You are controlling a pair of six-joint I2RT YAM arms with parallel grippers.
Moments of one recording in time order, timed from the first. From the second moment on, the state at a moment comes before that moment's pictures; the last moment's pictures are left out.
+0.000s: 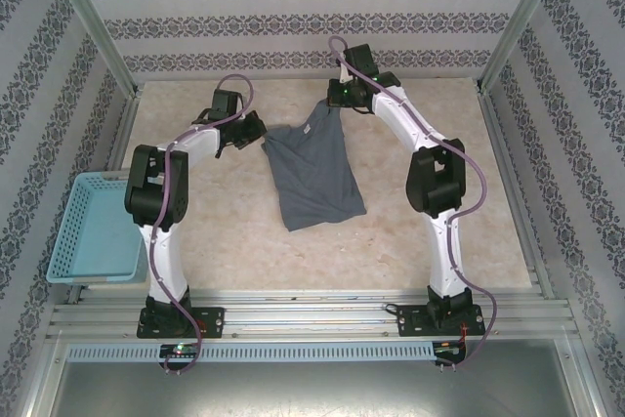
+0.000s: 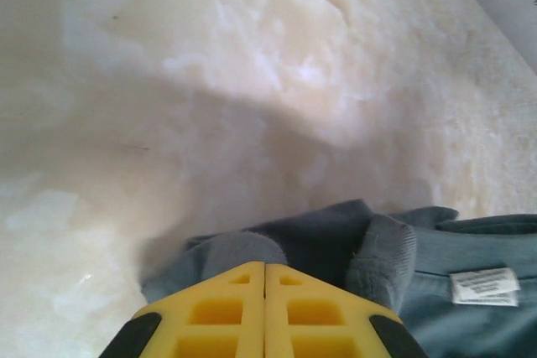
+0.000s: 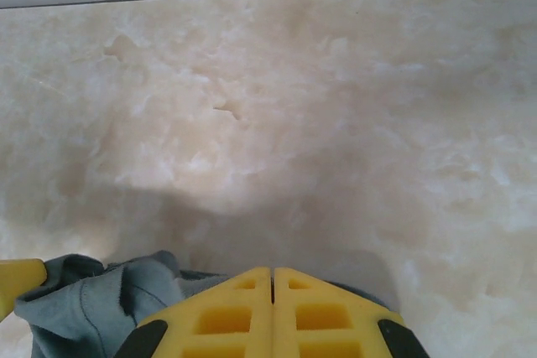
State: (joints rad) left arm -0.14 2.08 1.46 -0.18 0.37 -0.69; right arm 0.33 2.29 2.16 -0.68 -0.17 0.34
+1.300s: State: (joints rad) left arm -0.21 2.10 1.43 -0.33 0.29 -0.77; right arm 0.29 2.36 2.03 -0.68 -0.24 0.34
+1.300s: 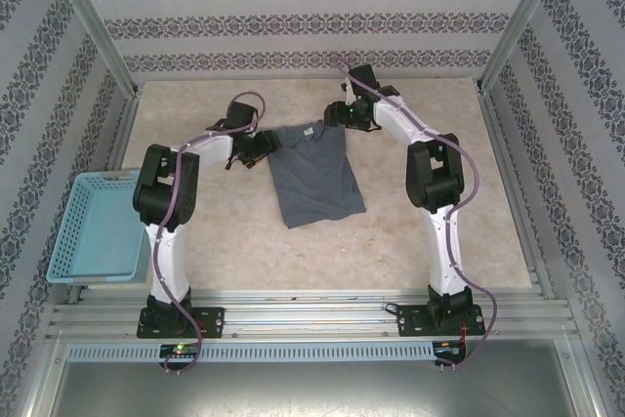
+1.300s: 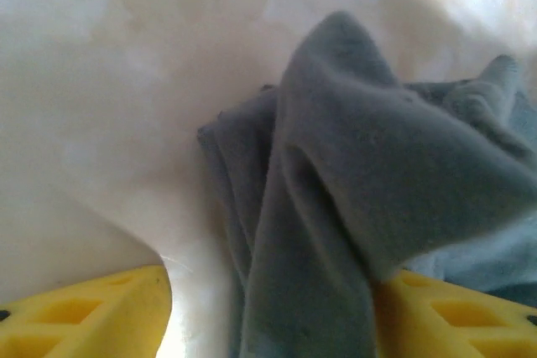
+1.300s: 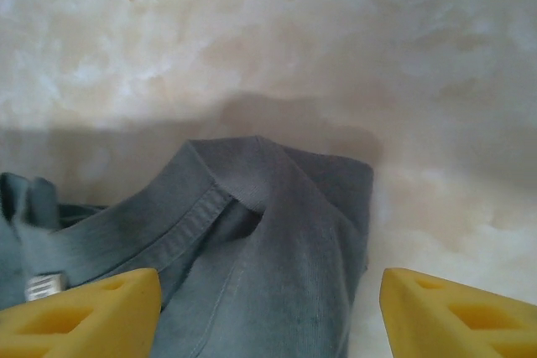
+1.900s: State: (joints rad) left arm -0.21 2.20 1.54 -0.28 0.38 -0.77; right arm 0.35 2.51 2.16 -0.75 -0.33 0.40
